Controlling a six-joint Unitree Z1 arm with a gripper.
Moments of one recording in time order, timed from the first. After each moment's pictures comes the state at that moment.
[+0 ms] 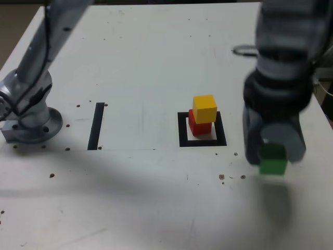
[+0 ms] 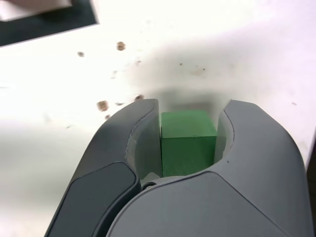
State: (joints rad) arm -0.37 2.25 -2.09 1.33 0.11 -0.26
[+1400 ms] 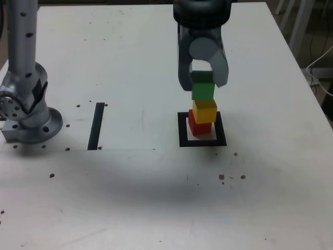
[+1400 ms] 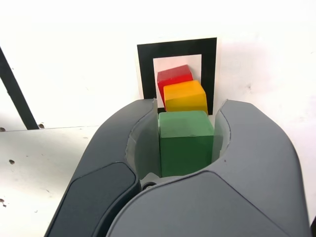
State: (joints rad) arm -0.10 1.91 -1.69 1.35 0.09 -0.09
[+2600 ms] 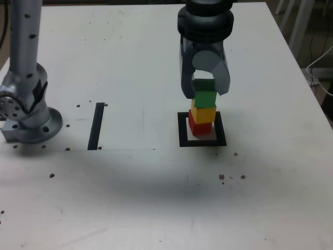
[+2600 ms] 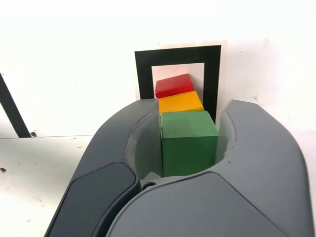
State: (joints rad) arm -0.09 1.94 -1.64 1.30 0.10 -0.09
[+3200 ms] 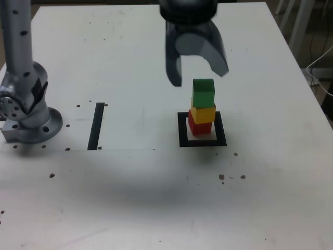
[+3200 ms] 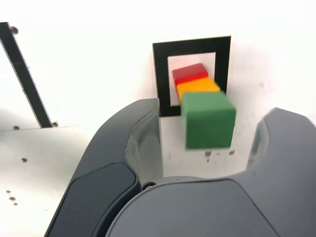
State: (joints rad) arm -0.11 1.82 -1.63 1.37 0.10 -0.09
